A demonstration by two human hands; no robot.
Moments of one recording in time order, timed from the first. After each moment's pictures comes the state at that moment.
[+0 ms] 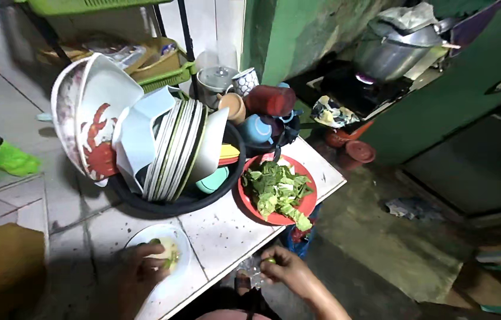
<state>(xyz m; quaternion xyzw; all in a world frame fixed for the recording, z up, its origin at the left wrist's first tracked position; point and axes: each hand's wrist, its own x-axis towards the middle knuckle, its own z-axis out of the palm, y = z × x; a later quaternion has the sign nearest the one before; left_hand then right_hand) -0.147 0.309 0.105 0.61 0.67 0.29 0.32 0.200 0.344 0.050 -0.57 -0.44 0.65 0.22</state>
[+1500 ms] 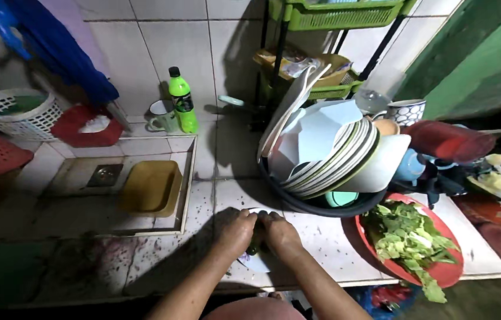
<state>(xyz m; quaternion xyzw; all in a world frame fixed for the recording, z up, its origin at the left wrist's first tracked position) -0.184 0.342 0.075 0.62 0.74 0.05 0.24 -0.058 0.402 0.075 -0.45 -0.85 0.26 -0.06</state>
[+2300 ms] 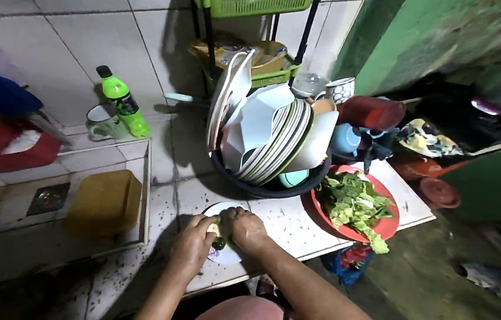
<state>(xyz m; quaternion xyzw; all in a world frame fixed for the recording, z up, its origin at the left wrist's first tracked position) -0.181 0.298 0.086 0.57 0.78 0.17 0.20 -0.053 0.393 0.073 -0.44 -0.86 0.23 -0.10</state>
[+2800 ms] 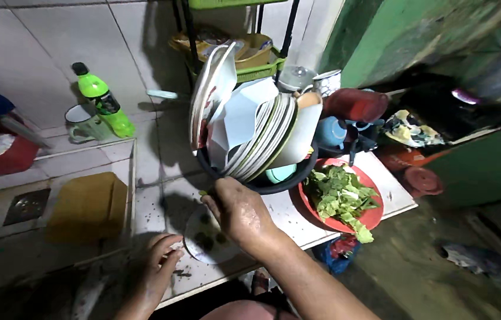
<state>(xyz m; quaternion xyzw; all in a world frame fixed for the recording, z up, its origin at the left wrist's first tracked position) -0.202 0.242 0.083 0.52 0.77 0.32 0.22 -0.029 0.390 0.158 -0.30 -0.86 0.23 0.36</state>
